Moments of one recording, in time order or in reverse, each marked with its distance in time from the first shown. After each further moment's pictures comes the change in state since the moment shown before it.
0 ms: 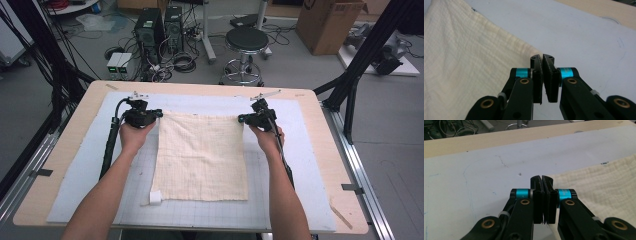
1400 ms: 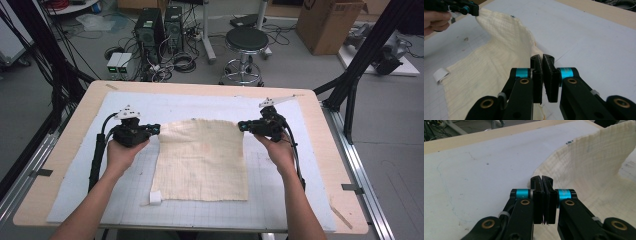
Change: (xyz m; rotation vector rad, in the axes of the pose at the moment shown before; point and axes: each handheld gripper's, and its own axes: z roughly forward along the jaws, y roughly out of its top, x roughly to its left) left arm -0.032 -0.026 -0.069 -0.034 -0.161 0.109; right arm 0.041 -0.009 -0.063 -0.078 0.199 -0.058
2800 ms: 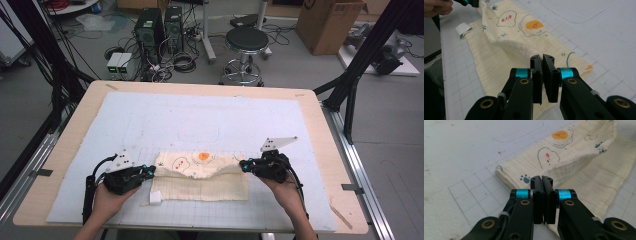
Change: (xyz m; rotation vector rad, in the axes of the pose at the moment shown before) left arm -0.049 -0.089 -0.047 0.060 -0.084 0.120; right arm 0.053 -0.088 -0.012 0.060 0.055 -0.067
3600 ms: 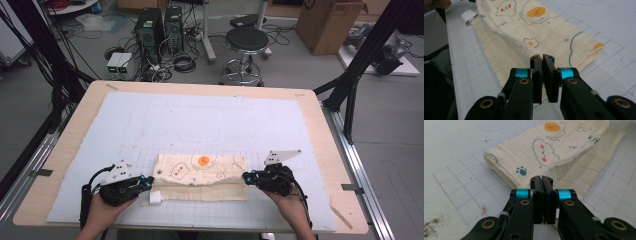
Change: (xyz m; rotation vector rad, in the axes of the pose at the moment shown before) left arm -0.013 -0.016 -0.012 0.019 -0.044 0.018; right arm 0.013 -0.029 -0.005 0.013 0.015 0.017
